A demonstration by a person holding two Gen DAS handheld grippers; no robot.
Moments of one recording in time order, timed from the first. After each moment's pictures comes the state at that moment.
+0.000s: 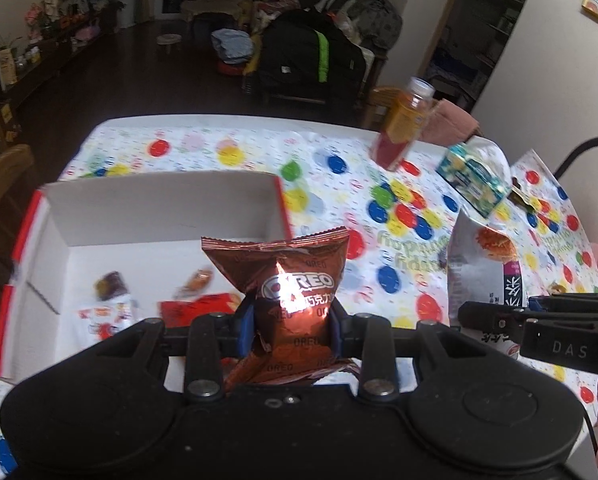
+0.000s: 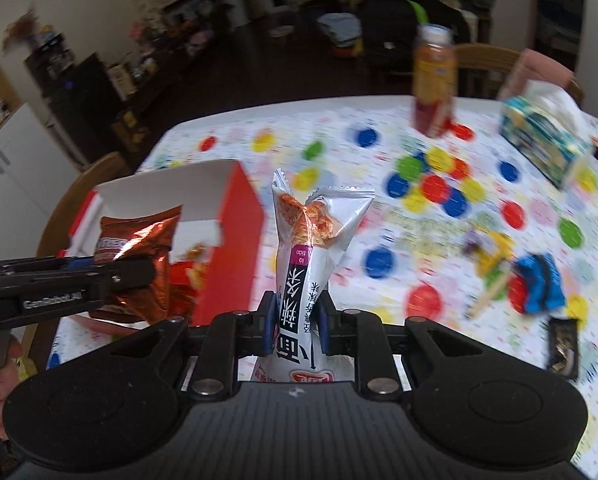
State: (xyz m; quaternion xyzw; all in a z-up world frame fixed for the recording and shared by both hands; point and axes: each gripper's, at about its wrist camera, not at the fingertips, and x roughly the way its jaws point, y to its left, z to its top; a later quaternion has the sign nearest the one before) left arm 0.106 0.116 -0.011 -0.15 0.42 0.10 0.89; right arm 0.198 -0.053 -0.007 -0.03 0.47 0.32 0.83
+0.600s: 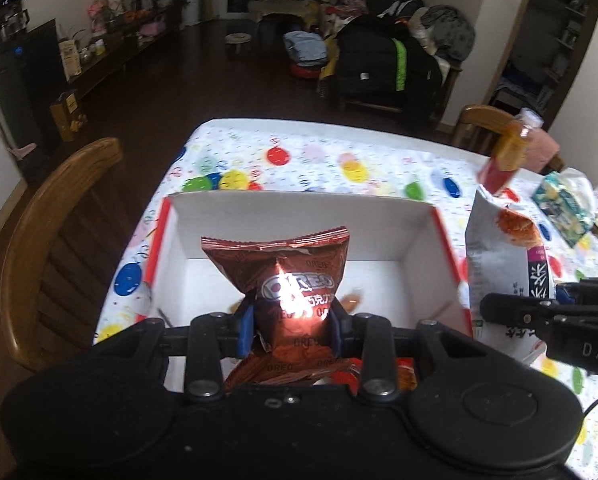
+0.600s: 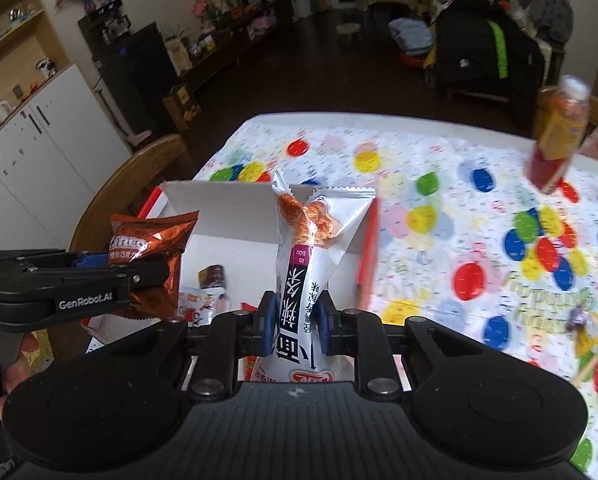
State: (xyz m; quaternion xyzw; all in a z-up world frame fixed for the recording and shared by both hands) left arm 0.097 0.223 -0.022 -0.14 0.43 0.19 0.87; right arm 0.203 0.083 -0.011 -0.07 0.46 0.39 0.80
